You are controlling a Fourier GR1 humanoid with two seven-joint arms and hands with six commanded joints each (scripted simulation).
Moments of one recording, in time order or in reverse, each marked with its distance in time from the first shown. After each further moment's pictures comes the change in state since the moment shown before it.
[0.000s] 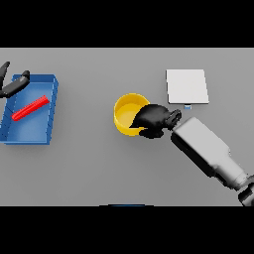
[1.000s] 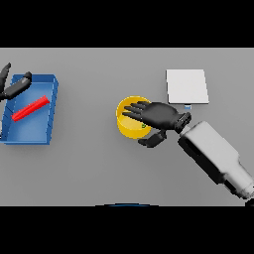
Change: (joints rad) left arm 0.019 -0.019 0.002 -0.032 0.014 0.014 0.026; right arm 0.089 -0.045 -0.072 -0.155 -0.035 -0.059 0.036
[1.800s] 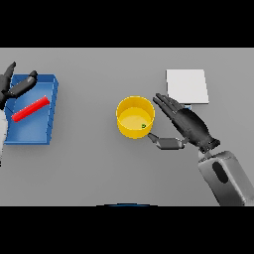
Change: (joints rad) left arm -0.016 -0.029 -0.016 -0.002 -0.014 0.032 0.019; right arm 0.386 0.033 -0.270 -0.323 -0.228 -0.250 0.160
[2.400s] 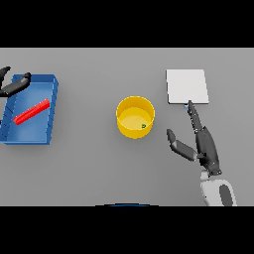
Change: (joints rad) left arm -0.025 0.070 -0.017 0.062 -0.050 -0.047 0.045; right arm 0.301 0.260 -0.205 -0.092 -0.376 -0.169 -0.076
